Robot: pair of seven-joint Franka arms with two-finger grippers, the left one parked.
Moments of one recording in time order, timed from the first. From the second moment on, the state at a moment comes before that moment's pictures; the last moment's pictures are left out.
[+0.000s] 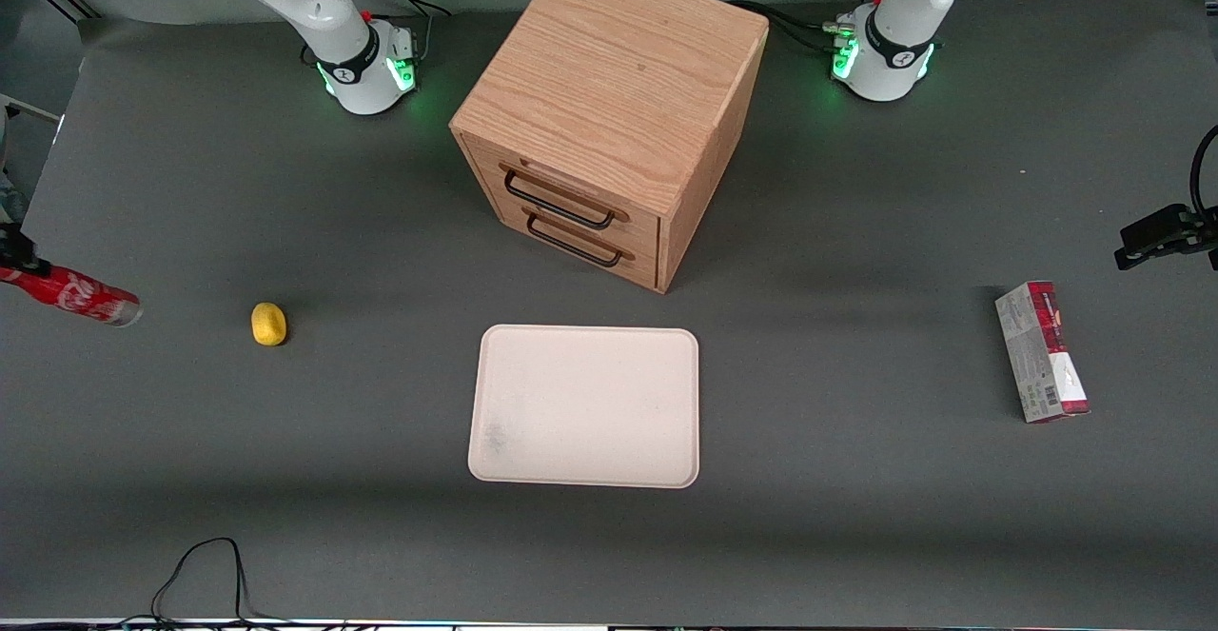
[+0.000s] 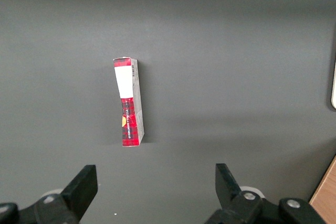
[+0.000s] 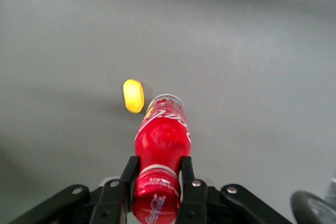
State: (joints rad) arm 0.01 0.17 -0.42 -1.50 0.06 1.60 -0.64
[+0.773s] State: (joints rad) arm 0.07 0.20 -0.37 -1.23 0.05 1.37 -0.62
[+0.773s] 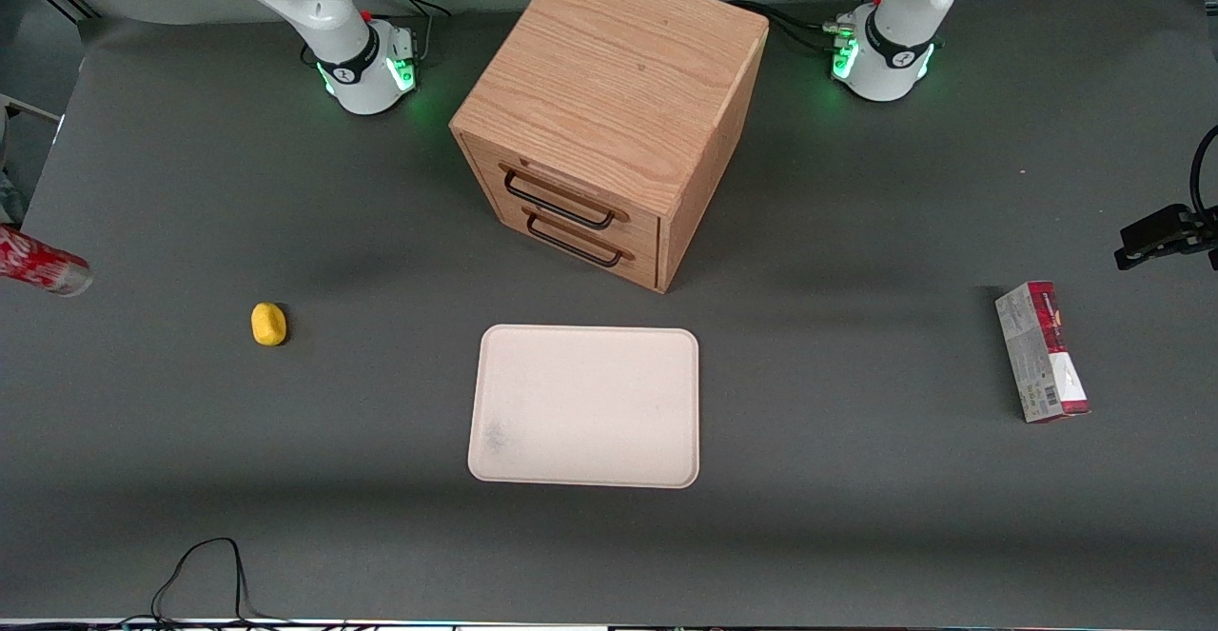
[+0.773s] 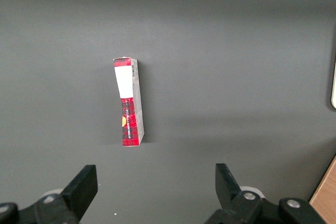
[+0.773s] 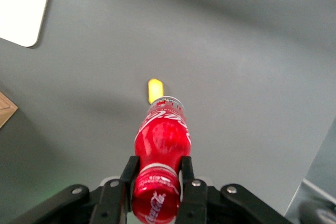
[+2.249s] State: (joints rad) arm 0.47 0.58 -0.01 -0.93 -0.01 1.49 0.07
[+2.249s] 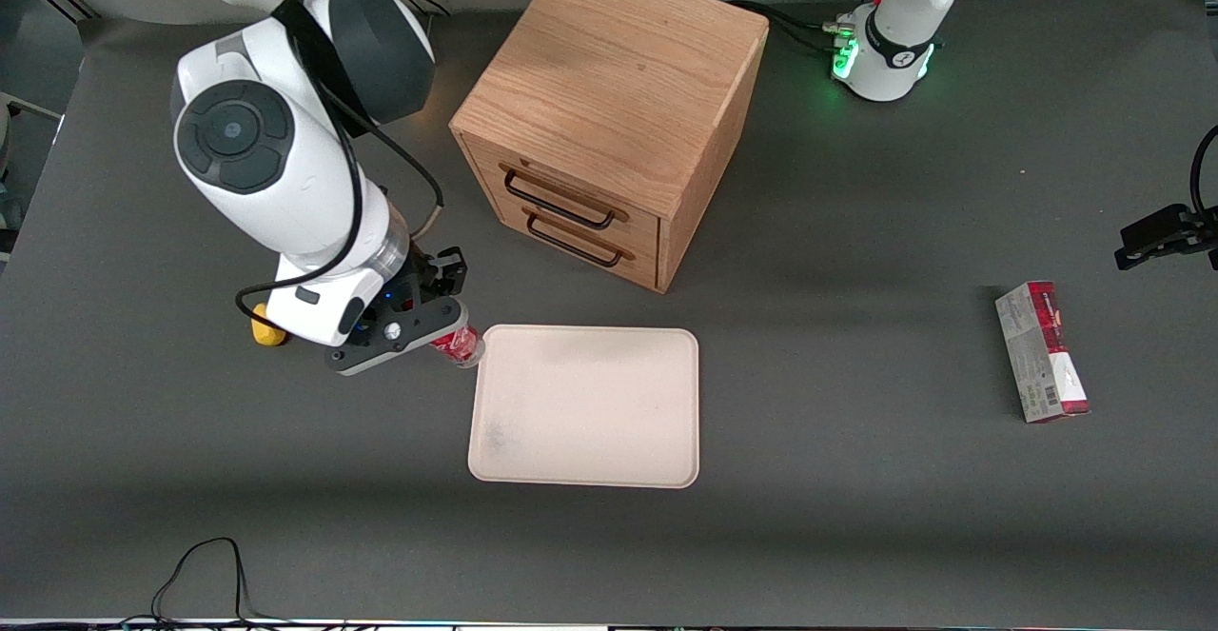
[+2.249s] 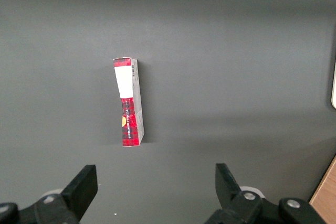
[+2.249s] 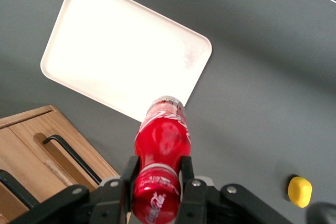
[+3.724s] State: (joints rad) arm 0.45 0.93 -0.02 -0.93 -0.01 1.81 0.07
